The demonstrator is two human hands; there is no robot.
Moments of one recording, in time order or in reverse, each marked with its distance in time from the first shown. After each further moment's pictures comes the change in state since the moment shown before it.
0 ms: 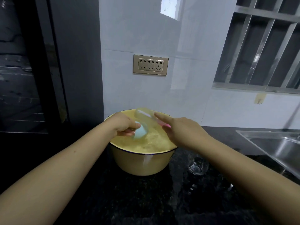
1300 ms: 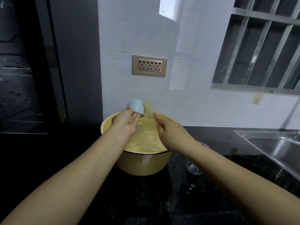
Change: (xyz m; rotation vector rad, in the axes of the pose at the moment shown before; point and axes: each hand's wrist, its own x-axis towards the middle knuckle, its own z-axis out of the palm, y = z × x) left_hand -0.024 0.031 0.031 -1.231 0.226 -0.099; right_hand 0.003 -0.019 0.018 0.434 0.058 0.099
